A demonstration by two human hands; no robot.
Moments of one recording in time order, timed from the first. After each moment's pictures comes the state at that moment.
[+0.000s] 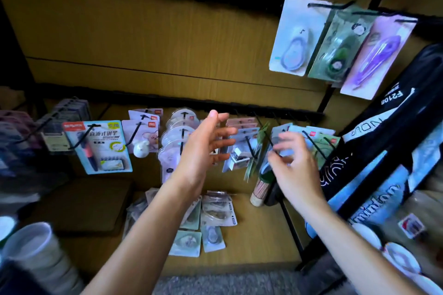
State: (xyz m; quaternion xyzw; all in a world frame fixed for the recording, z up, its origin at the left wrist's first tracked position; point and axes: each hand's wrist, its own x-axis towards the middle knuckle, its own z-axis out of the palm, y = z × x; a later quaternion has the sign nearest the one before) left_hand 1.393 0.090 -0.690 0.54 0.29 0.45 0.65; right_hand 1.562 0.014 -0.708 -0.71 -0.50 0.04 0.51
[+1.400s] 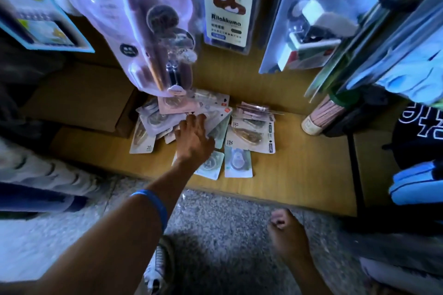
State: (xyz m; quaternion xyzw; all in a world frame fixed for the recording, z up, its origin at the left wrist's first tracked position) left_hand 1.413 0.201 -1.092 0.73 0.66 0.08 0.14; right_hand 1.612 -0.009 -1.109 -0.84 -0.35 0.40 0.12
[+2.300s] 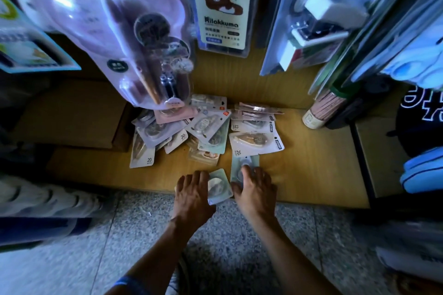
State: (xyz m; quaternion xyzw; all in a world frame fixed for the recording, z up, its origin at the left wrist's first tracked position) left_hand 1.373 0.109 -1.142 0.81 0.57 0.01 0.16; right_hand 1.538 0.082 -1.133 -0.81 -0.56 0.14 0.05
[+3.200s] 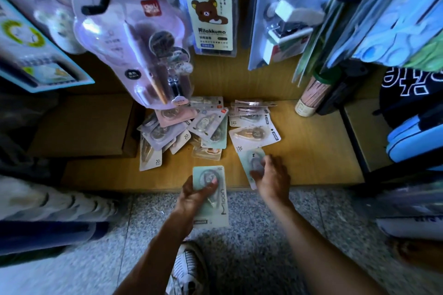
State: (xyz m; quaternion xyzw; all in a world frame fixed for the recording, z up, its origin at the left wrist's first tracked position) left_hand 1.355 0.091 -1.081 0.31 0.61 0.25 0.69; right_hand 1.561 0.073 -1.127 -0.87 -0.44 0.20 0.13
